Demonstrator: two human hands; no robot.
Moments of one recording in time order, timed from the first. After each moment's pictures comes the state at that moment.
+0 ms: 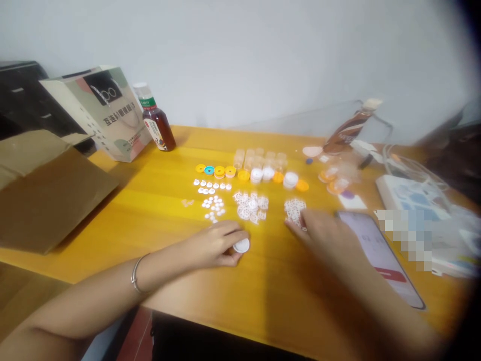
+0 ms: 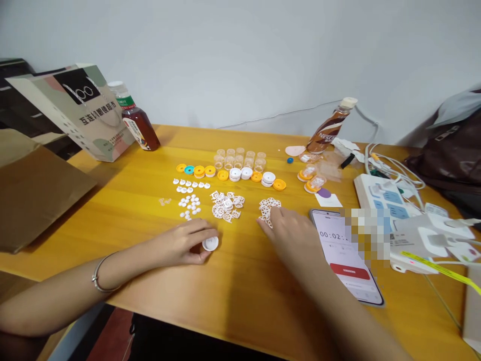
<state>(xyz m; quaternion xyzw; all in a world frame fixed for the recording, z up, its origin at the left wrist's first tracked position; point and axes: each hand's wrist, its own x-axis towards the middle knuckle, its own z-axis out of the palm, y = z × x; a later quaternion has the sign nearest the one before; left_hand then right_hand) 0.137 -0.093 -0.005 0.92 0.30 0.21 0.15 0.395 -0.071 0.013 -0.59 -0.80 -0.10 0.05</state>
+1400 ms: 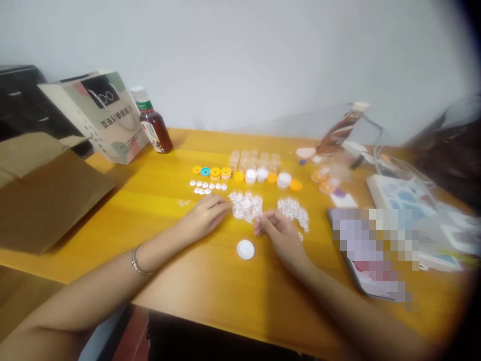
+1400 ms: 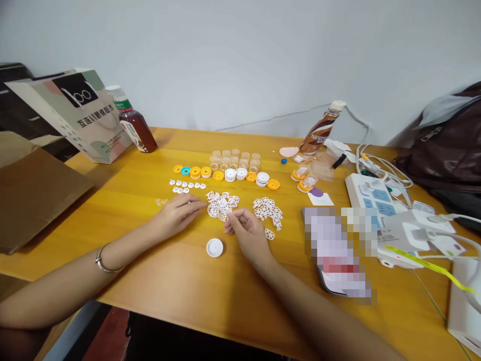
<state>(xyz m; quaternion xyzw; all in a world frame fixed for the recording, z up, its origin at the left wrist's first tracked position) 0.124 -0.057 -0.012 0.89 0.34 0.29 0.01 0.337 -0.083 -0.010 -0.46 -0.54 0.53 0.46</state>
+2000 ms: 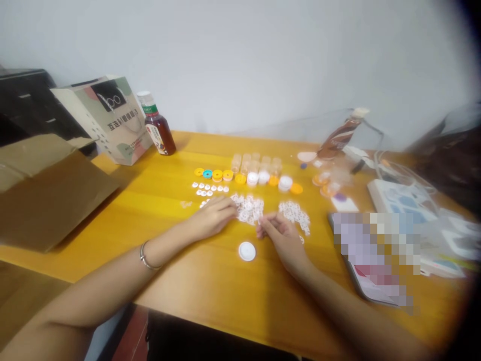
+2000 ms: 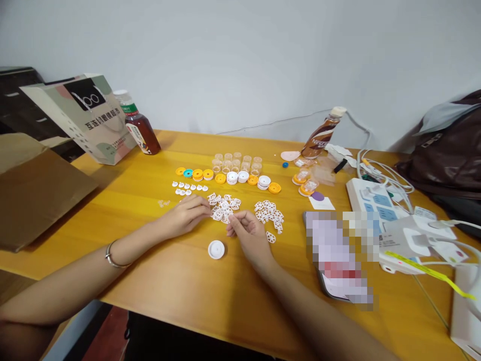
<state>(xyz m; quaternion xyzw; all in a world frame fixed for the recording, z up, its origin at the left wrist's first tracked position) 0.132 -0.048 -0.008 0.92 0.31 0.25 0.04 0.338 -0.083 -0.010 -0.45 -0.52 0.56 0.47</state>
